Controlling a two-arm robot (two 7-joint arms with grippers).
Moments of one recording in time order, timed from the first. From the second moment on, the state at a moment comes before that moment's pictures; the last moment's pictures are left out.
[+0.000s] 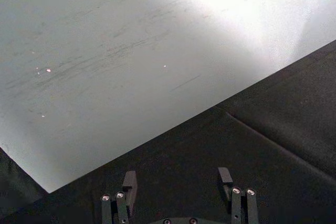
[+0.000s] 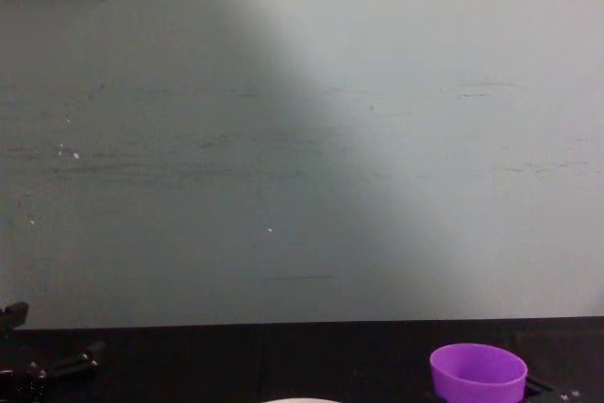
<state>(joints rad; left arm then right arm) -0.20 0.60 0.45 -1.41 -0.25 -0.12 0.03 0.10 0.26 -0.28 -1.34 0.20 -0.21 0.36</state>
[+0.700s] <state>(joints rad) -0.20 0.60 0.45 -1.41 -0.25 -0.12 0.03 0.10 0.25 -0.28 -1.33 0.20 -0.24 0.36</state>
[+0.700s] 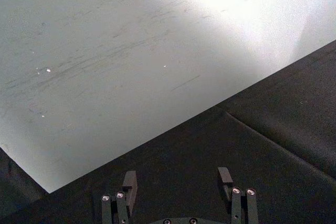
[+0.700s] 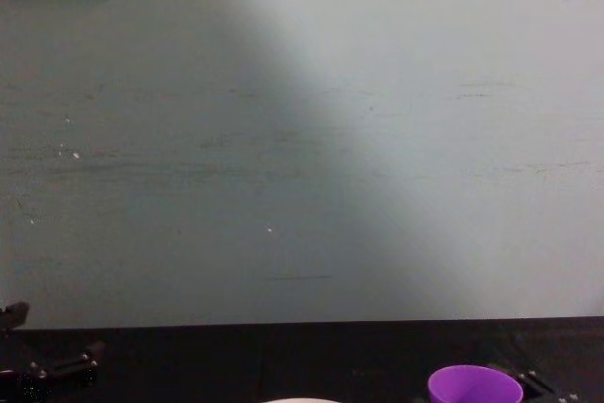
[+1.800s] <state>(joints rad) -0.20 0.60 0.45 -1.41 -0.25 -0.12 0.03 0.00 0.26 -0.14 -1.53 0.22 -0.16 0.23</state>
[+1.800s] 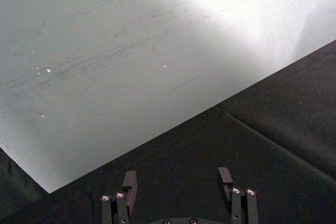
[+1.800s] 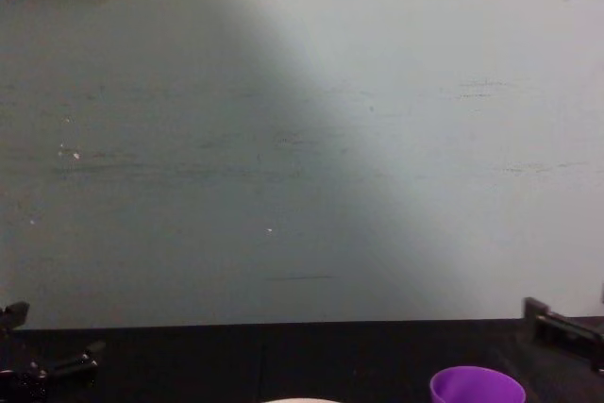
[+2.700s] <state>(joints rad) -0.20 0.60 0.45 -1.41 -0.25 -0.12 0.03 0.00 0.24 -0.11 -1.46 0.14 -0.08 0.19</state>
